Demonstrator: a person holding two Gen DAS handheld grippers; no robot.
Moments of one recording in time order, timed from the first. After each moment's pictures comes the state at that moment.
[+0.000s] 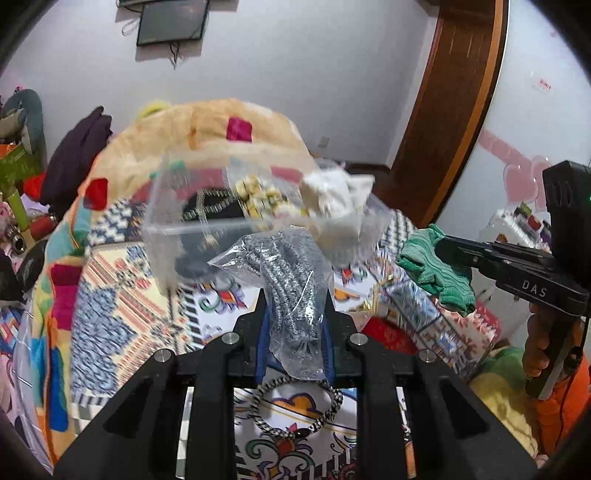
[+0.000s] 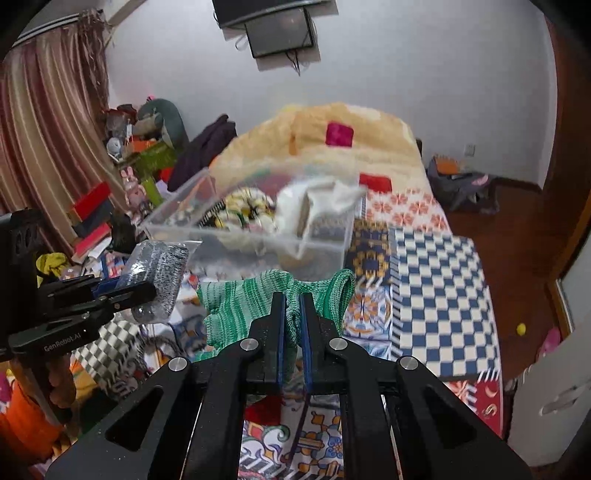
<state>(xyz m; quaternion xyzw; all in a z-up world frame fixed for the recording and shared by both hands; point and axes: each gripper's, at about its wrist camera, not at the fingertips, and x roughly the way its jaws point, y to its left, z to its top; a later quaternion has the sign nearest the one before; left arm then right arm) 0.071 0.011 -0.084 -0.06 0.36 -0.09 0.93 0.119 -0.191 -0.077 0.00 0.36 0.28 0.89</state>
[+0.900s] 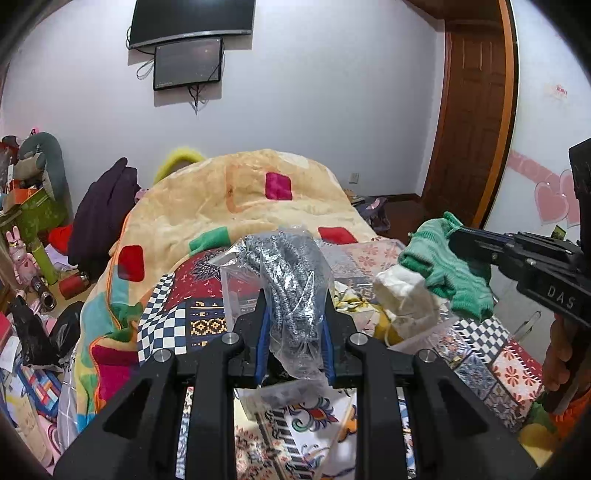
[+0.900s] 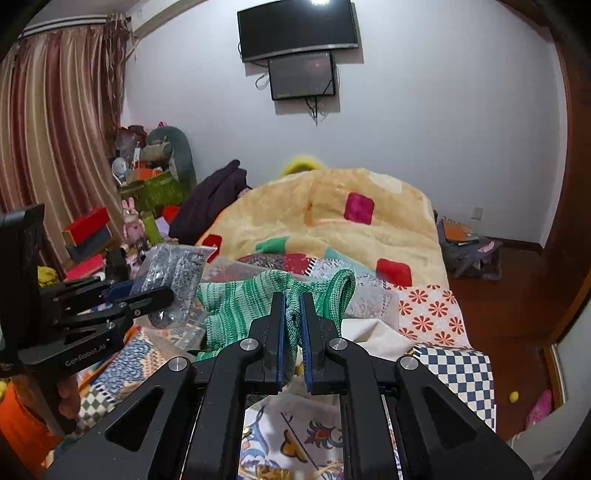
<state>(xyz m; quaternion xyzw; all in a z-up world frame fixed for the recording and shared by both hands) 0.154 0.063 -0.047 -0.01 0.31 -0.04 0.95 0.178 -0.115 -0.037 -0.03 0.28 0.29 0.92</state>
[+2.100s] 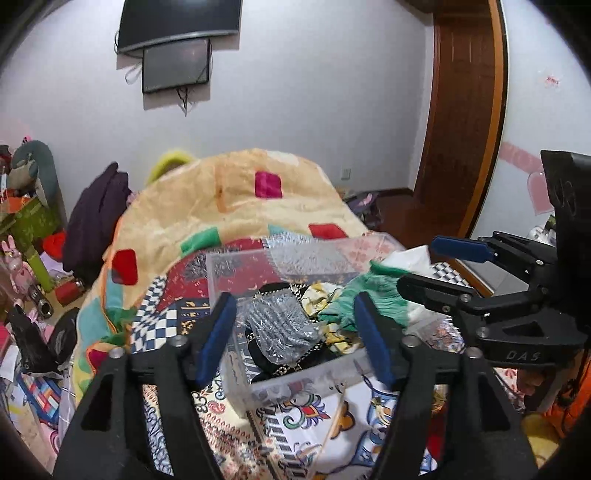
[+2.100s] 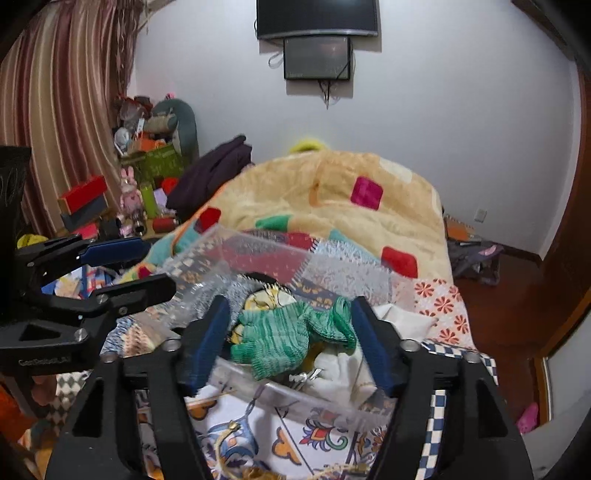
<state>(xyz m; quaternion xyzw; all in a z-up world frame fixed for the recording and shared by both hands) 0.142 0.052 -0.041 0.00 0.30 -0.05 0.95 0.176 -0.102 -0.048 -0.07 0.29 0.30 0.91</state>
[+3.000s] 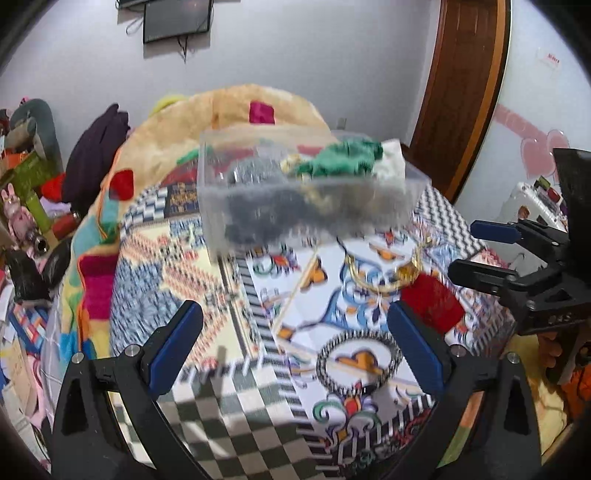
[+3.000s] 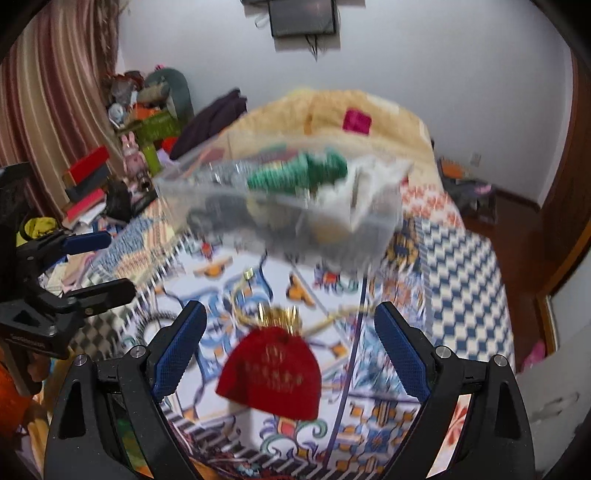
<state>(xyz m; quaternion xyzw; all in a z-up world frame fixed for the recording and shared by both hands) 0.053 0.038 -0.112 -0.01 0.40 -0.06 0.91 0.112 -0.145 -0.114 -0.06 0.39 0.28 0.87</state>
